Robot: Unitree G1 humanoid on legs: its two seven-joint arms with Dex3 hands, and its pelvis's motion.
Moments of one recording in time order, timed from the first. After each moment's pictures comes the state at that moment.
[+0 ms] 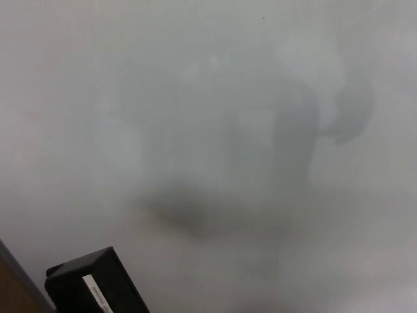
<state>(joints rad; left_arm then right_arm) 0.31 0.18 0.35 -0.02 -0.50 0.59 -0.89 0.45 -0.07 -0.39 0.93 0.41 -0.51 0.73</state>
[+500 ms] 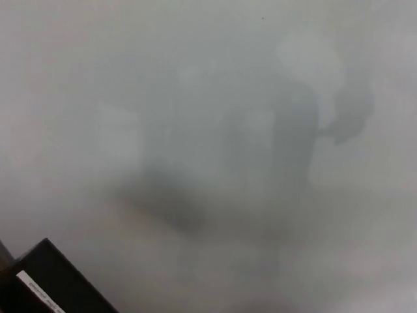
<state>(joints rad) 0.37 0.20 0.51 -0.08 -0.73 0.67 -0.89 0.45 -0.07 -0.38 0.93 0.41 -0.51 0.73</state>
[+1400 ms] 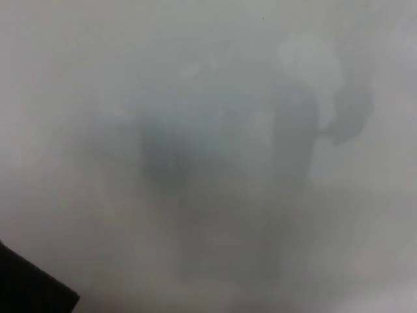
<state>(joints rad) 0.44 0.22 0.65 -0.29 -1.11 0.74 -0.94 0.45 -0.07 -0.37 0.93 0.42 -0.51 0.73</state>
